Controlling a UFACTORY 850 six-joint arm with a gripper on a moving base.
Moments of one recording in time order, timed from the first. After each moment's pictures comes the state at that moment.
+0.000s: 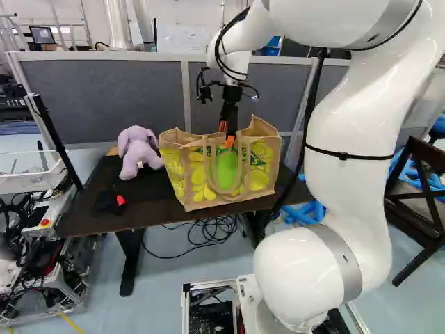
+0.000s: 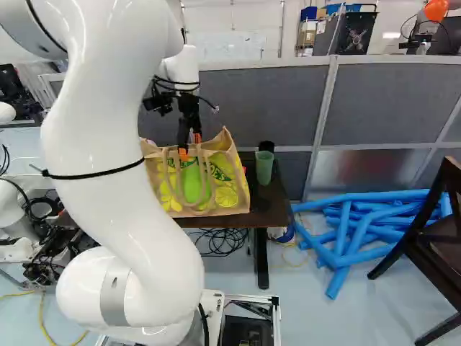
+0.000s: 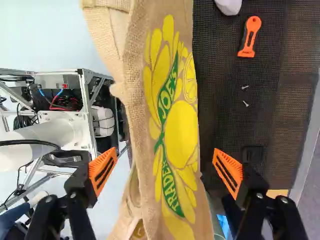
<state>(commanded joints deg) 6.0 -14.4 -73.1 7.4 -62.8 -87.4</state>
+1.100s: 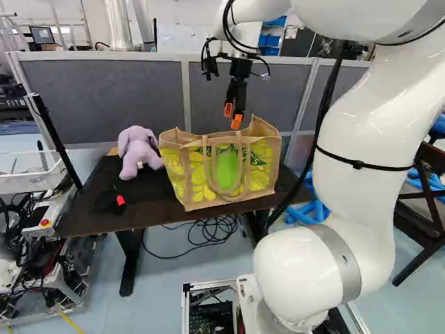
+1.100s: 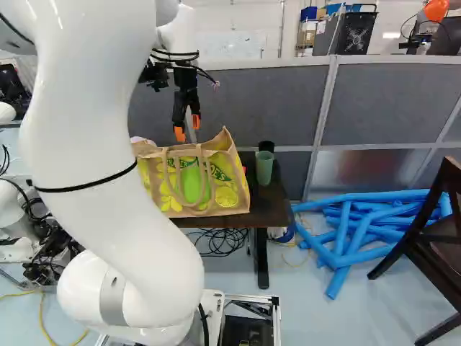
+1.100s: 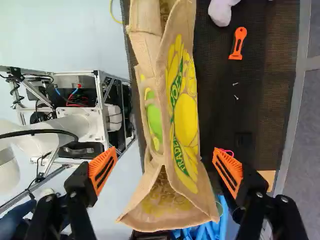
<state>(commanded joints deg) 4.3 -9.3 -78.8 7.4 -73.0 -87.4</state>
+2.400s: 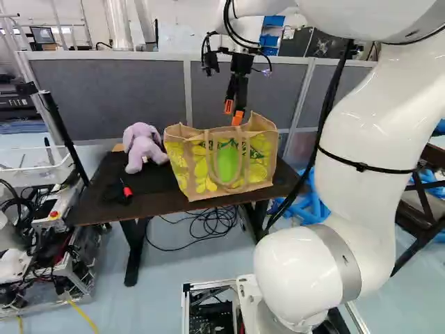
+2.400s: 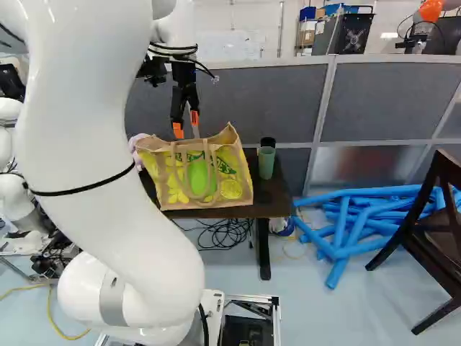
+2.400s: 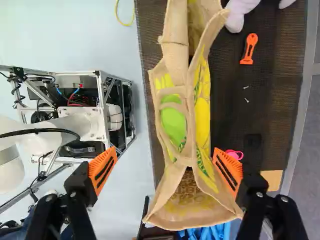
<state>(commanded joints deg) 4.3 -8.7 -79.0 7.4 -73.5 -87.4</state>
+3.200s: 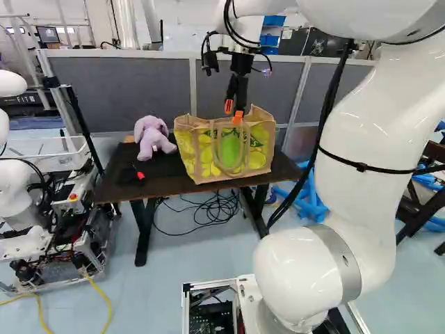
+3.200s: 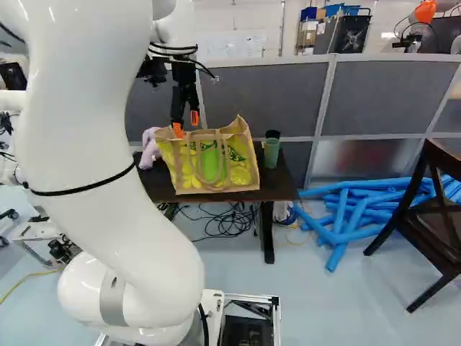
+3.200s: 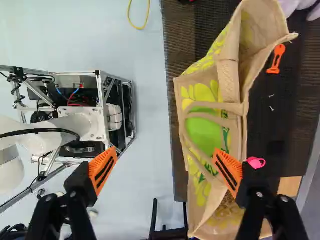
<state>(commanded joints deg) 4.3 -8.7 -79.0 7.4 -73.5 -87.4</state>
